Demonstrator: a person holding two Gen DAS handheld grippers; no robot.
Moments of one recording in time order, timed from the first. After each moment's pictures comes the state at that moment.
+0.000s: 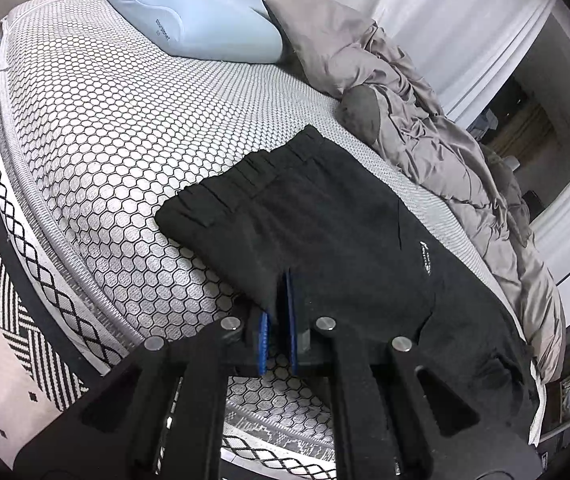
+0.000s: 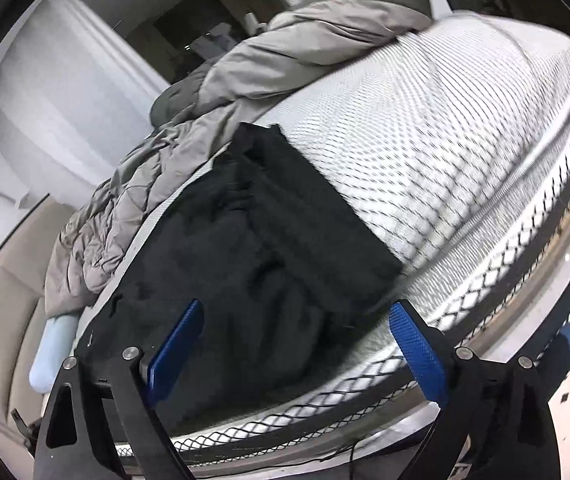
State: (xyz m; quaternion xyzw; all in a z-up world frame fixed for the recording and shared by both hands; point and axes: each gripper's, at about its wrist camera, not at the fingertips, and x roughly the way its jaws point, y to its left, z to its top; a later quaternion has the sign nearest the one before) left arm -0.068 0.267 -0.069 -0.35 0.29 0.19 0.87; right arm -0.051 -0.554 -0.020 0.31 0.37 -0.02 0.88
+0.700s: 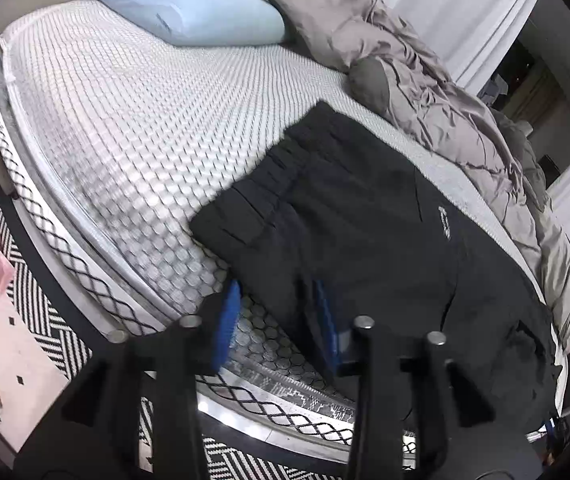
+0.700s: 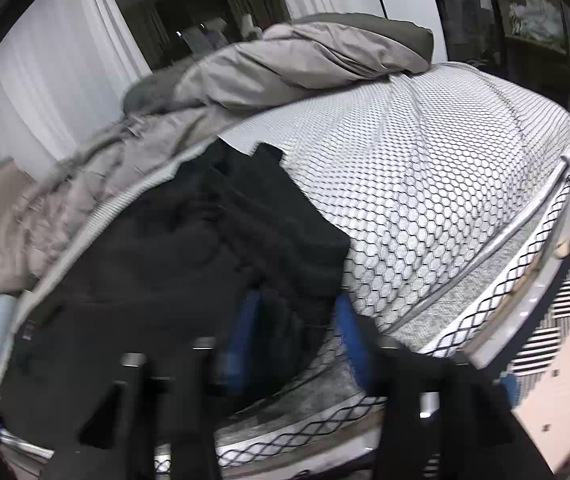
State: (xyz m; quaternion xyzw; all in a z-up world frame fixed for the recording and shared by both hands) left arm -0.102 0.259 -0.063 -0.31 0.34 0.20 0.87; right arm -0.031 -0.559 0.002 0.20 0.37 -0.09 0.90
